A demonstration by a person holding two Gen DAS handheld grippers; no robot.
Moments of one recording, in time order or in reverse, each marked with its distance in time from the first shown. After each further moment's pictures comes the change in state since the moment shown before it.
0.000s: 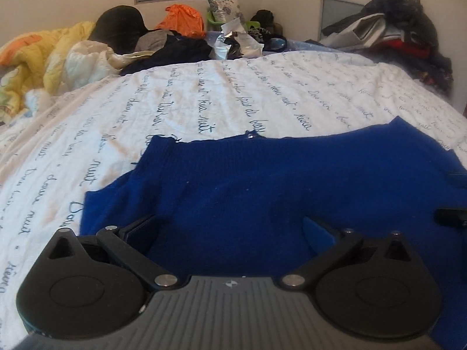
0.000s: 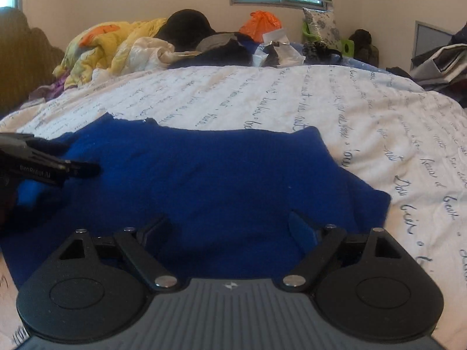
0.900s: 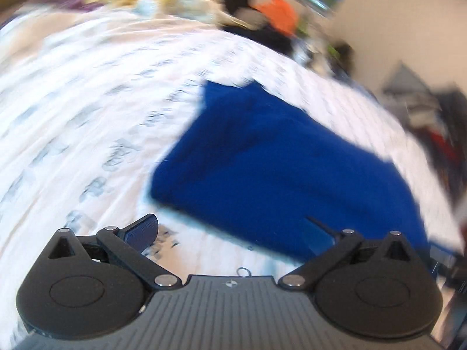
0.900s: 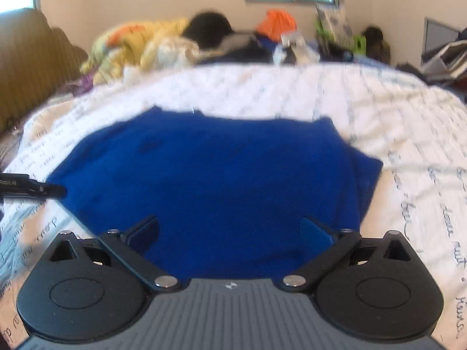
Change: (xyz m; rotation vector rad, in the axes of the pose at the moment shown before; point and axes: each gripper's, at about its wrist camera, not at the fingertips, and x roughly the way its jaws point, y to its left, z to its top) left arm -0.138 0.043 -0.107 -0.613 0.047 0.019; right arm -0.081 0.038 -0.028 0.000 0.003 0.066
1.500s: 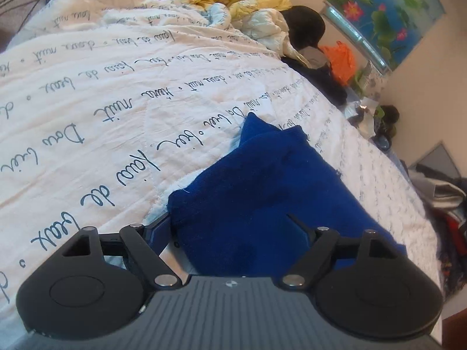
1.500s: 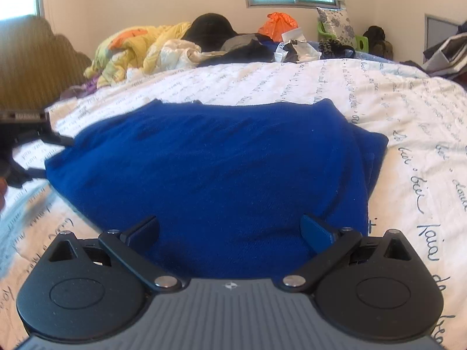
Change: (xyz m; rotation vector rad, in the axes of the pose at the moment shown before) left arm 0.010 0.002 0.028 -0.269 -0.083 0.089; right arm 0.013 -0.013 -0.025 0.033 -0.021 0.048
